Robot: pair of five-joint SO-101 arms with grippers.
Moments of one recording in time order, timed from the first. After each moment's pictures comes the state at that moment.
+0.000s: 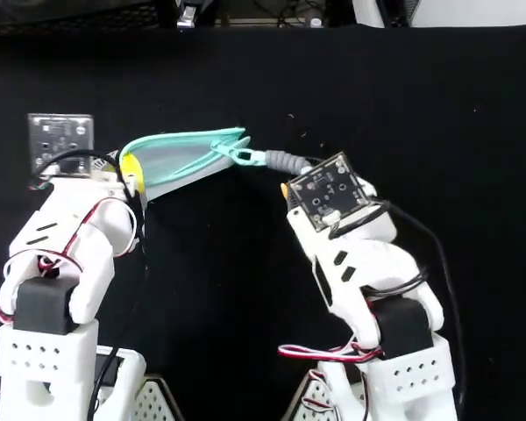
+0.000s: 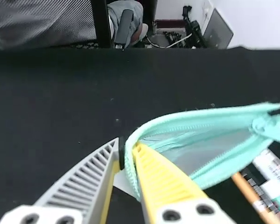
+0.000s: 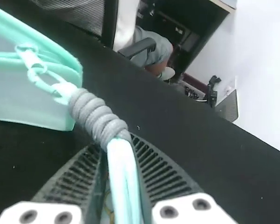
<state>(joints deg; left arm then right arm) 0.4 -57.8 41.5 59.6 6.7 -12.9 -72.0 53.1 47.6 24.1</state>
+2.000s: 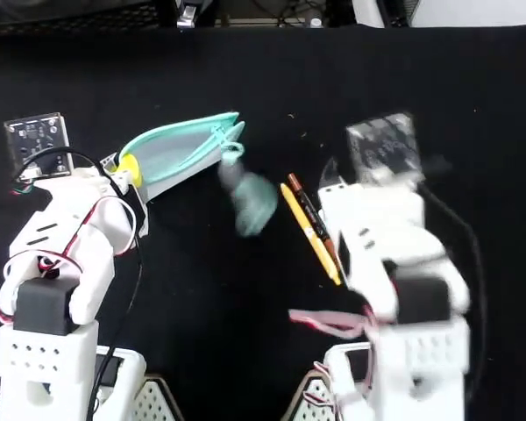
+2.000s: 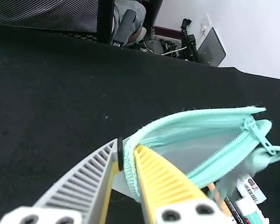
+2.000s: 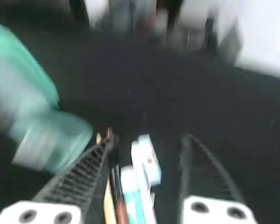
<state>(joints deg) 1.1 -57.9 41.9 59.5 15.7 -4.5 -58.1 43.7 59.5 12.6</state>
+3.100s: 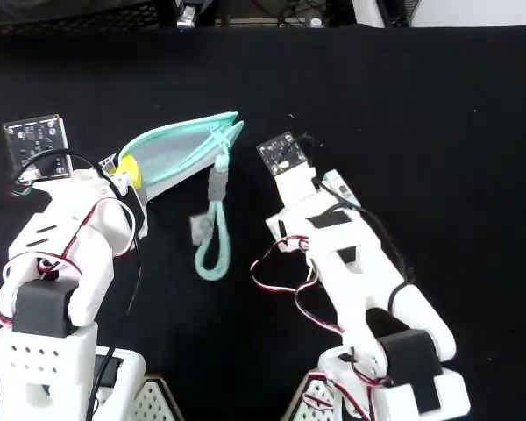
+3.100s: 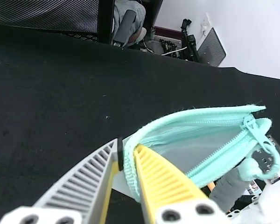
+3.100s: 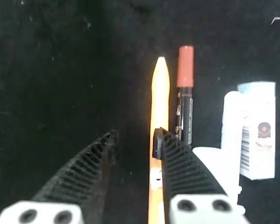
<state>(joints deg) 1.1 -57.9 42.7 59.5 15.7 -13.5 -13.1 56.0 29.0 15.3</state>
